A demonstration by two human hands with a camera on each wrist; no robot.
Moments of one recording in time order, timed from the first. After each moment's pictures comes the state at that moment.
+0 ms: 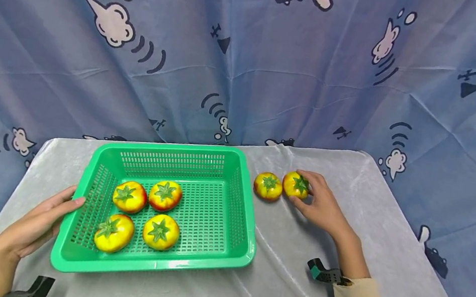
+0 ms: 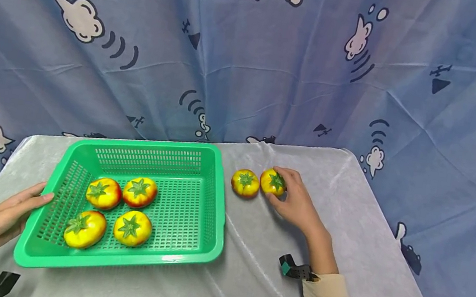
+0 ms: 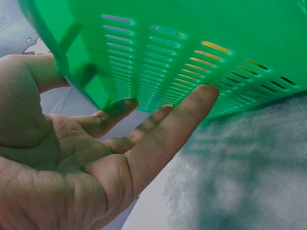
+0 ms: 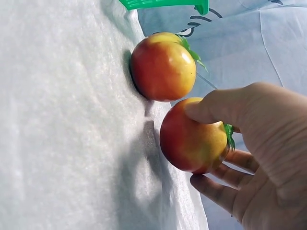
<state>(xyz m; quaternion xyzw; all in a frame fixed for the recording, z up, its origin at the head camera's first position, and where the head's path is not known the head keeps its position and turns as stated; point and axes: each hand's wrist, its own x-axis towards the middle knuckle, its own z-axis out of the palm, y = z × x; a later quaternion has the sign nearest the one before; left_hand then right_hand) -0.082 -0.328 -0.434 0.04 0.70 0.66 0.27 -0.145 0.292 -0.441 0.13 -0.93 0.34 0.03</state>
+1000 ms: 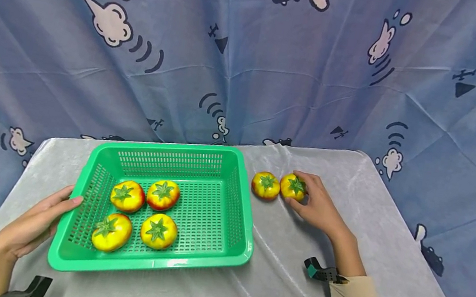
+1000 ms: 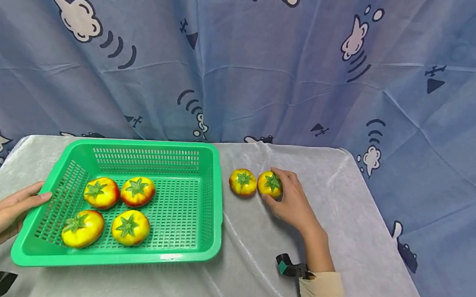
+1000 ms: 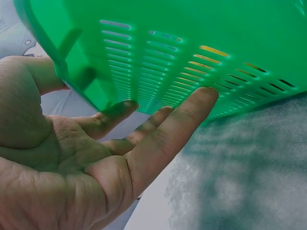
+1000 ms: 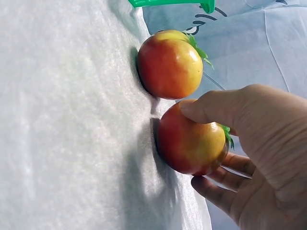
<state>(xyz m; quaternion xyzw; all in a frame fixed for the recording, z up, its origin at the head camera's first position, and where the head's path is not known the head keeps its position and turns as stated) -0.082 -0.324 -0.433 0.03 0.72 0.64 0.27 -0.142 0.292 -0.441 0.12 -0.94 0.31 0.00</state>
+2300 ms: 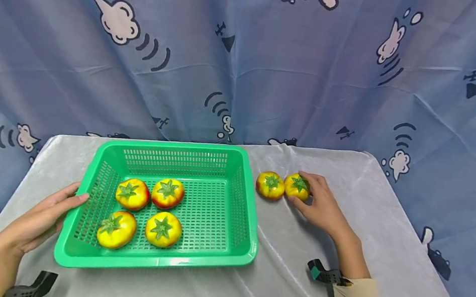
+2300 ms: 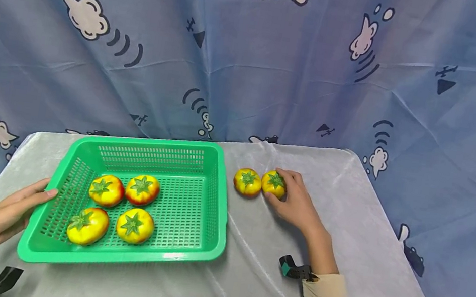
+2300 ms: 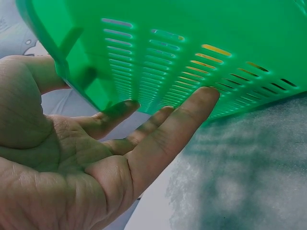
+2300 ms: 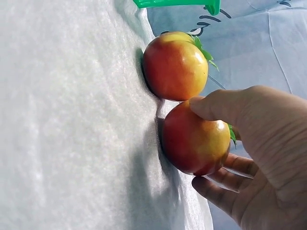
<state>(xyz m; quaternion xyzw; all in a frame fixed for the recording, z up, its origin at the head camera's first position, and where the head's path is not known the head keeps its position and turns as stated) -0.083 -0.324 -0.429 0.03 0.73 0.63 0.26 -0.146 0.287 -0.441 0.11 -0.94 0.31 -0.01</state>
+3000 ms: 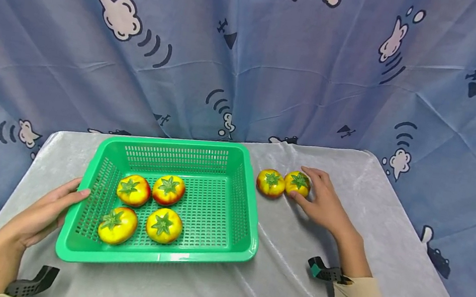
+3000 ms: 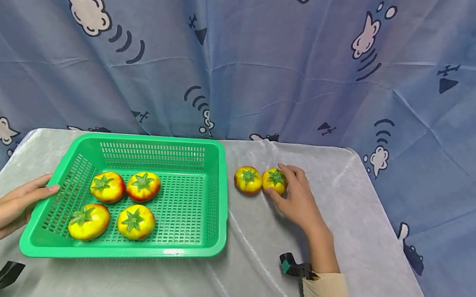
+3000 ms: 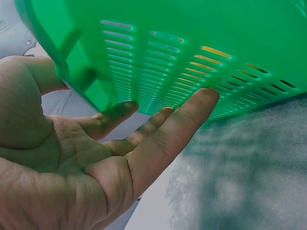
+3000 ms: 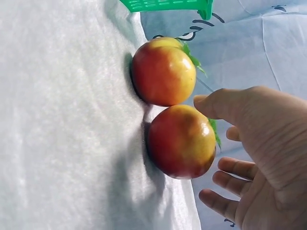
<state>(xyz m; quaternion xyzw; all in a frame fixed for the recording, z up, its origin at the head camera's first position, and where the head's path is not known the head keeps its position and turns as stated) -0.082 -0.323 -0.429 0.03 0.72 0.64 0.26 -0.143 0.286 -0.434 0.11 -0.95 0.30 0.02</state>
